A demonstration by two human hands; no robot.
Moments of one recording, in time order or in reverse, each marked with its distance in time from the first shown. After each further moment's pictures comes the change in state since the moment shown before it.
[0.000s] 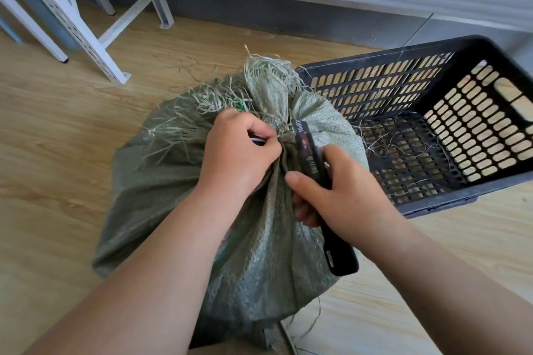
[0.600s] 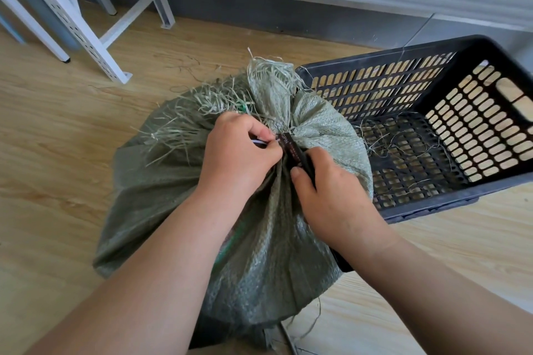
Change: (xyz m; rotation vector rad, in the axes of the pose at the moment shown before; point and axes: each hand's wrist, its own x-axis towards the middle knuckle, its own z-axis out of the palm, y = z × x) left_hand -0.002 0.000 0.002 0.018 0.010 -0.035; right_hand 0.007 0.008 0.015 -0.400 0.067 -0.125
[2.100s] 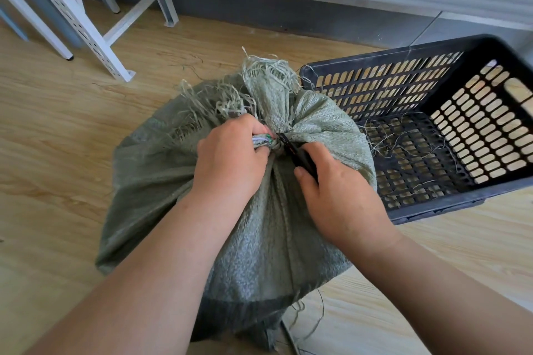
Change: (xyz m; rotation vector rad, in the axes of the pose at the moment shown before) left_hand -0.006 0.002 -0.014 0.228 -0.058 -0.016; right_hand 0.004 0.004 0.004 -0.196 0.063 -0.100
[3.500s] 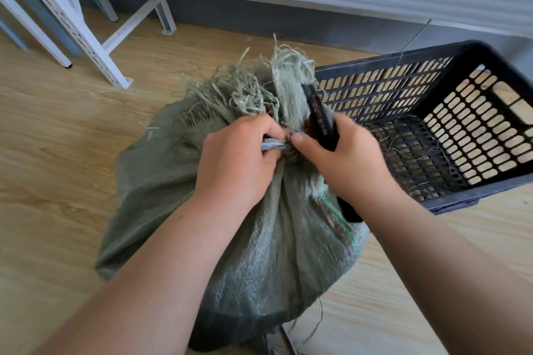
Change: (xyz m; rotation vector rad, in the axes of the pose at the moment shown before) left_hand -0.012 0.011 -0.009 0.028 -0.004 0.165; right_hand 0.034 0.006 -0.024 0.334 0.166 0.093
